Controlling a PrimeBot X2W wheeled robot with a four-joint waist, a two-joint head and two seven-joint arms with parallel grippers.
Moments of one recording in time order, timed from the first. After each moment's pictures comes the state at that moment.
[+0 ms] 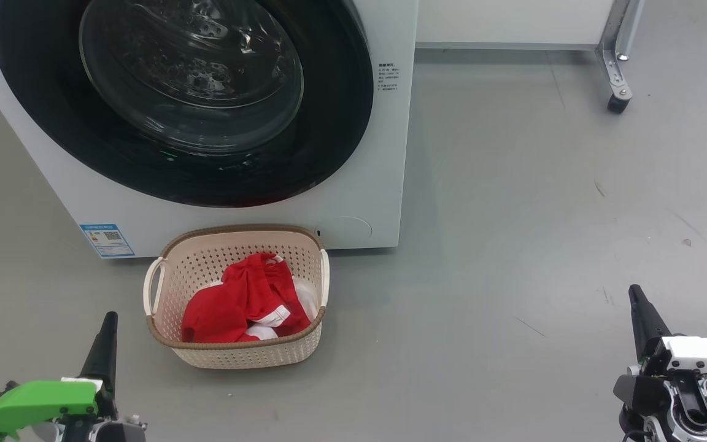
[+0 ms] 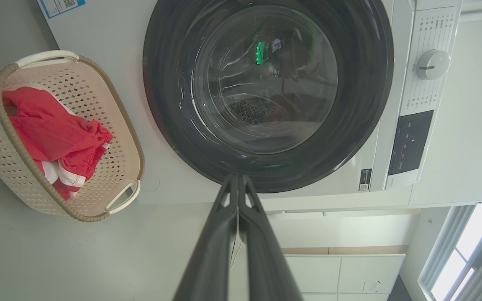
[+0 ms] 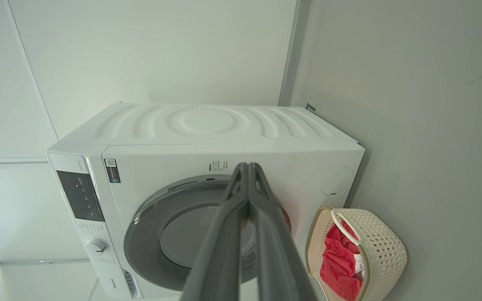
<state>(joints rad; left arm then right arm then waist) -0.06 0.04 0.07 0.28 -1.60 -0.12 0.10 -0.05 -0.08 -0.06 0.28 1.66 0.12 0.05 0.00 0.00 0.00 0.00</state>
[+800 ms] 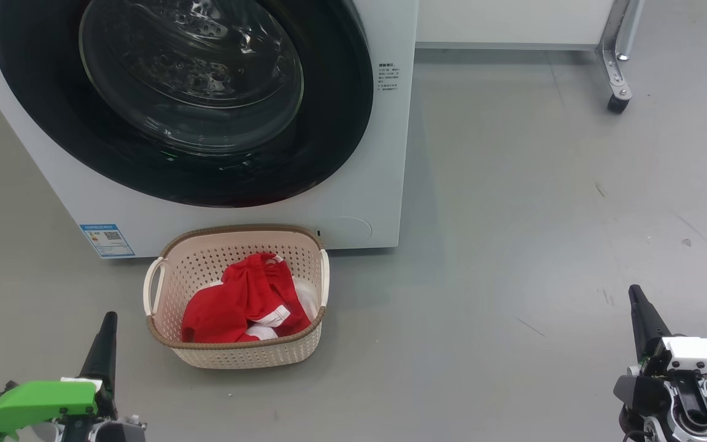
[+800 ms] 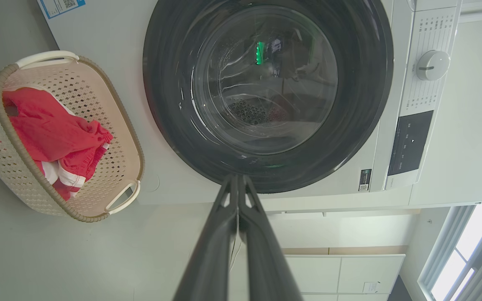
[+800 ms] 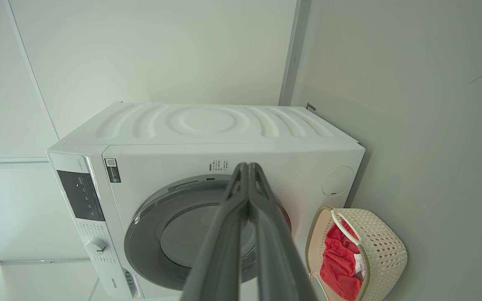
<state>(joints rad) -0.06 0.04 0.07 0.28 -1.60 -0.12 0.10 -0.05 -0.08 -0.06 0.28 1.66 0.12 0.05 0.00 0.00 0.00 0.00</state>
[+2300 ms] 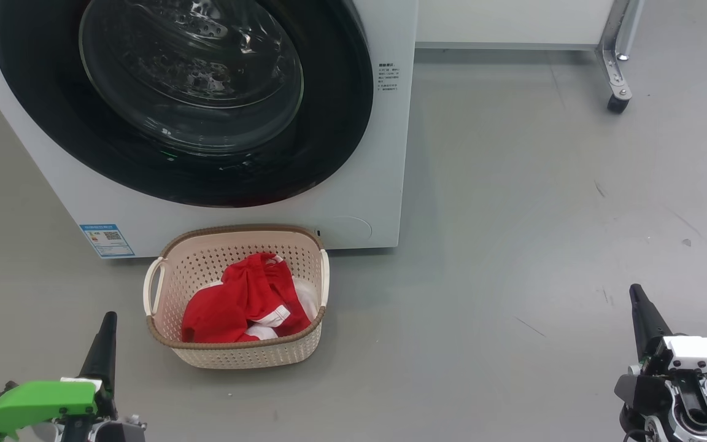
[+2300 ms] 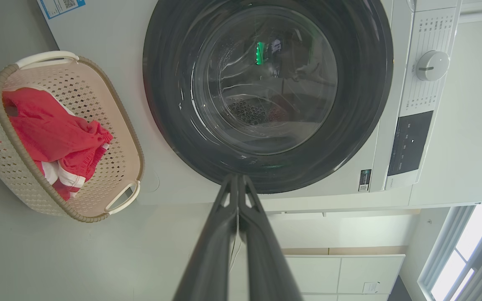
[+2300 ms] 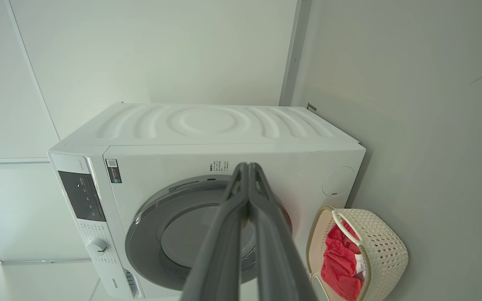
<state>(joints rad) -0.06 0.04 0.07 0.28 -1.60 -0.12 0.10 -0.06 -0.08 -0.07 0.28 1.66 0.12 0.06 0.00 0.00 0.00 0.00</state>
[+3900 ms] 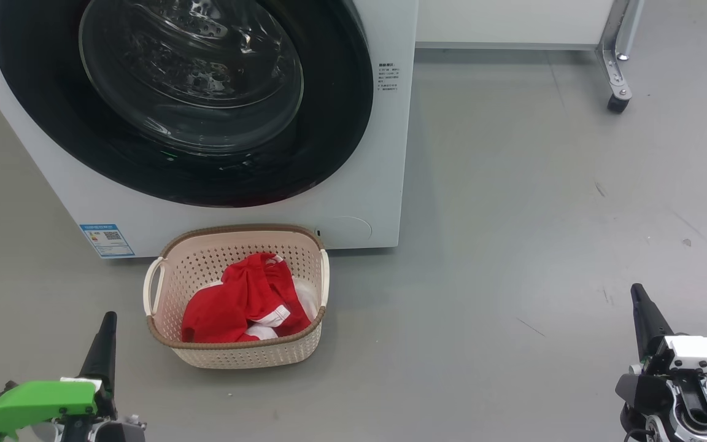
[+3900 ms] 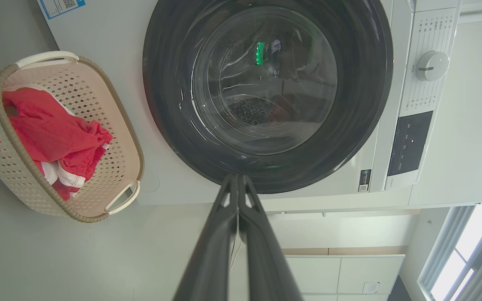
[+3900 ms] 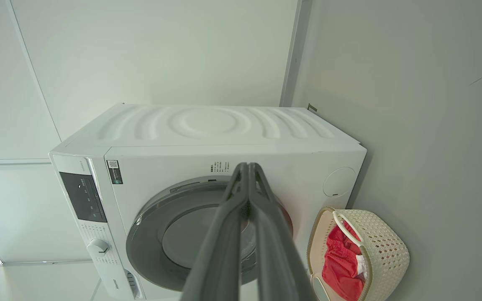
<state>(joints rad) -0.06 0.04 0.07 0.27 -1.60 -0.12 0.10 -0.06 -0.08 -0.07 0.28 1.66 0.12 0.06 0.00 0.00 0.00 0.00</state>
